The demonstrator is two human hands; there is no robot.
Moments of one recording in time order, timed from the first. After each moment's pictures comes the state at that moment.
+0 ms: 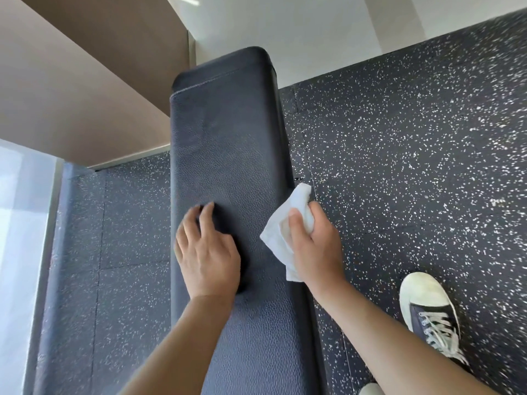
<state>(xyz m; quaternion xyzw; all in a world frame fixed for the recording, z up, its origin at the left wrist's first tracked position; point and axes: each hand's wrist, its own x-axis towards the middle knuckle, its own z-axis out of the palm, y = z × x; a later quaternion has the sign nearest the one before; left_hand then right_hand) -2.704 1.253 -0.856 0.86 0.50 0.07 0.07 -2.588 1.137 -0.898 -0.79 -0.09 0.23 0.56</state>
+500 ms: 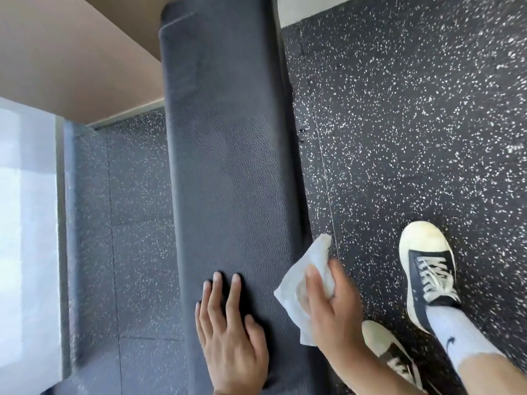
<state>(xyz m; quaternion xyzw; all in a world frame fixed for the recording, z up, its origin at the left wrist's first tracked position) -2.867 1.096 -0.866 0.88 0.46 0.03 0.09 -2.724 1.008 -0.903 -0.78 -0.09 0.27 0.56</state>
